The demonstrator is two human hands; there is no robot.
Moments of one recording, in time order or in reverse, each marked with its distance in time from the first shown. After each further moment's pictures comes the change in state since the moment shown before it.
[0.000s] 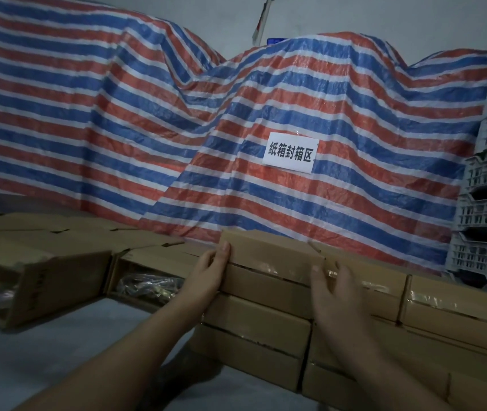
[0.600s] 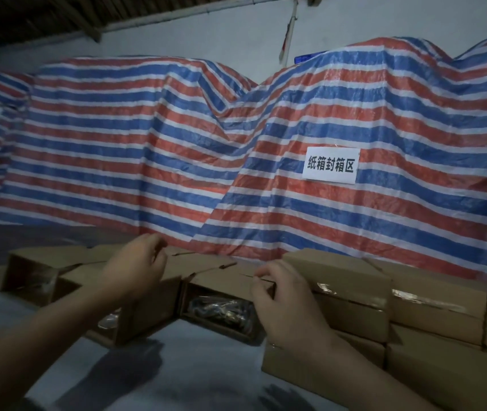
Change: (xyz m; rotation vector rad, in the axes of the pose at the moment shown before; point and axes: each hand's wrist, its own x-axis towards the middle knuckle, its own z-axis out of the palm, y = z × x) left_hand -0.021 0.073 -0.208 1.084 0.384 0.350; right_hand -0.031 -0.104 0.098 0.031 -0.349 -0.431
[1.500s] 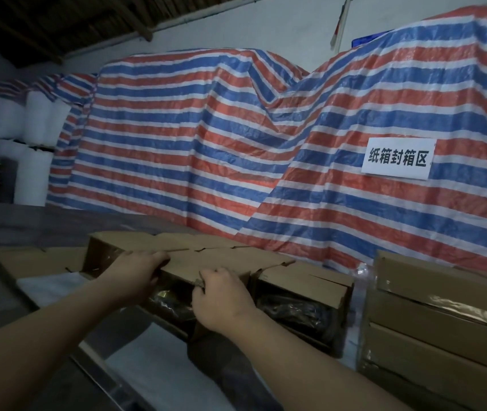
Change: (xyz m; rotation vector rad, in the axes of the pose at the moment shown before) left_hand -0.001 -0.143 -0.035 0.559 -0.255 0.004; right_hand 0.075 -0.060 0.210 -0.201 -0.389 -0.121
